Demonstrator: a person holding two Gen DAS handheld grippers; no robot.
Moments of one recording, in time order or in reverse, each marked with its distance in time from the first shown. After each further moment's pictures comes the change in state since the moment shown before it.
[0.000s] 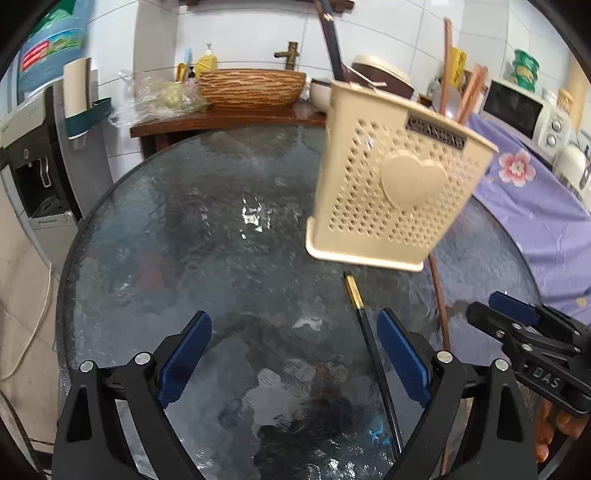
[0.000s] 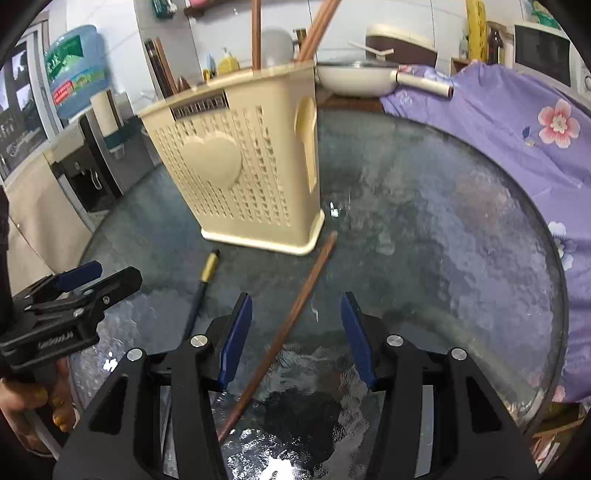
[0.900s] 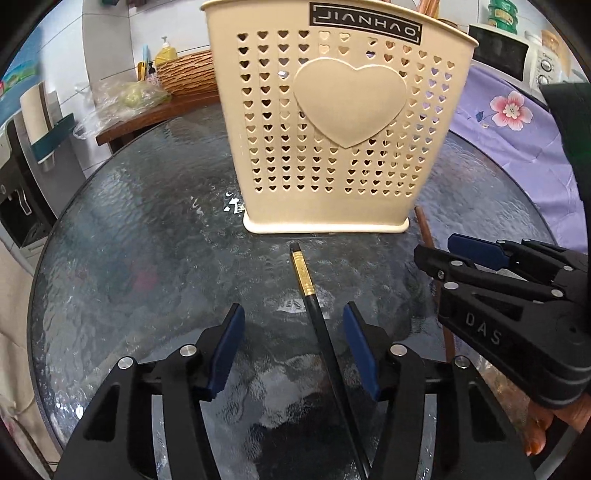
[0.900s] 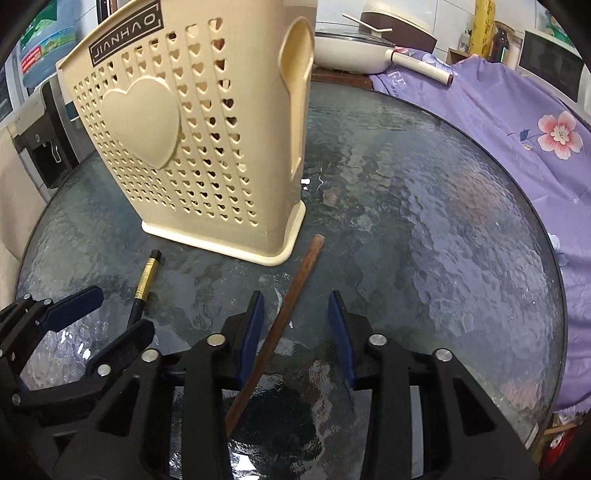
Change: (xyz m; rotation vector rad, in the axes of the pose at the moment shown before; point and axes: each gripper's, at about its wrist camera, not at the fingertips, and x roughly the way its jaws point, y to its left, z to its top) left arm 0.049 -0.054 -0.005 0.144 0.096 0.039; right arm 0.060 0.006 0.024 -0.048 0.079 -0.131
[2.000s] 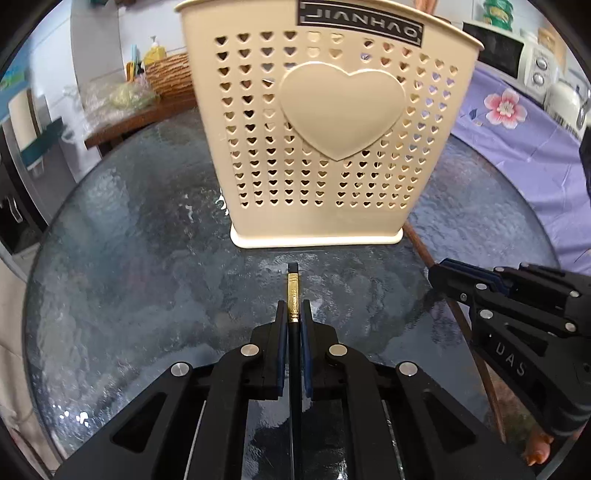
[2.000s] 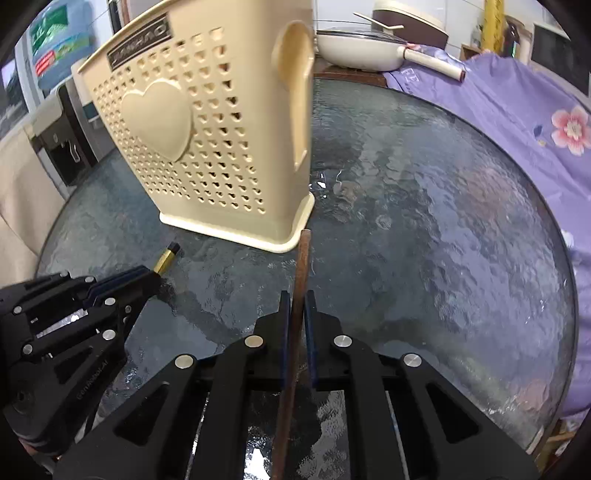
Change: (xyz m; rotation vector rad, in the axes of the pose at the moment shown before) left arm 0.006 0.004 0.012 -0.001 0.016 -0.052; right arm -0.008 -0.017 -0.006 0.015 0.007 0.101
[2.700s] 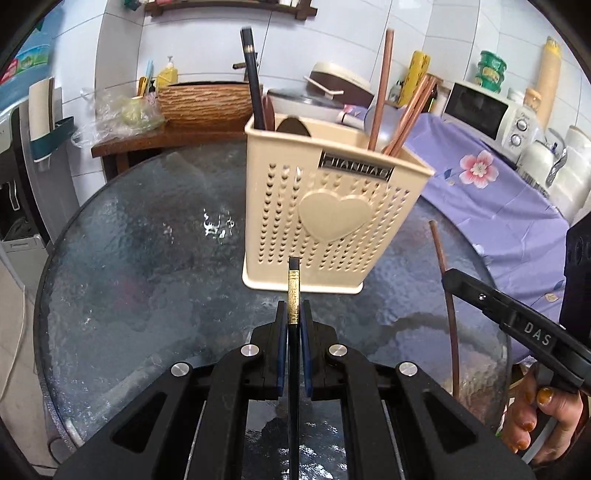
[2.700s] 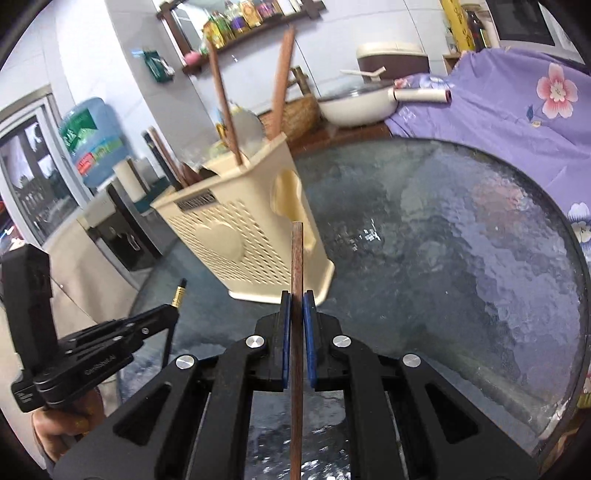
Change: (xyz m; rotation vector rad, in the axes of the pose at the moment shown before) left arm -0.076 0.015 0.010 -0.094 -0.161 -0.115; right arm -0.087 -0.031 0.003 0.162 -0.273 0.252
